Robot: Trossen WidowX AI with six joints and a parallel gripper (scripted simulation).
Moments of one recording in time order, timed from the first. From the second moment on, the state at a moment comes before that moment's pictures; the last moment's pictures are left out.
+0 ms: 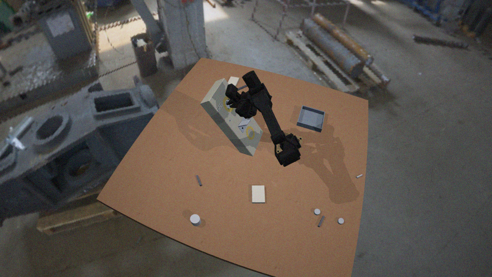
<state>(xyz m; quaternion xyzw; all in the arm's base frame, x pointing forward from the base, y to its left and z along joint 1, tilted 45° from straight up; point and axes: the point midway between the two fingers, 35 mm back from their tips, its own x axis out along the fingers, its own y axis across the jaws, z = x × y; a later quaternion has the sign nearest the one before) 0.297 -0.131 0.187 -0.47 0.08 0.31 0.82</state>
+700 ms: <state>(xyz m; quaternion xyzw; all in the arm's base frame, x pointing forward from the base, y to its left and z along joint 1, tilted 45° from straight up) 0.270 -0.157 0.152 -0.54 0.06 0.29 0.79</state>
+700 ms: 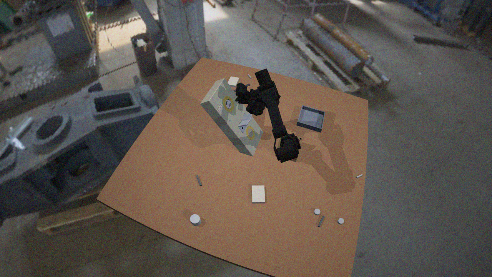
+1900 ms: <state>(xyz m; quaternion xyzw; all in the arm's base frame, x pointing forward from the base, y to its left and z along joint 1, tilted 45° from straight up) 0.311 -0.137 0.133 -0.54 0.06 0.29 0.79</state>
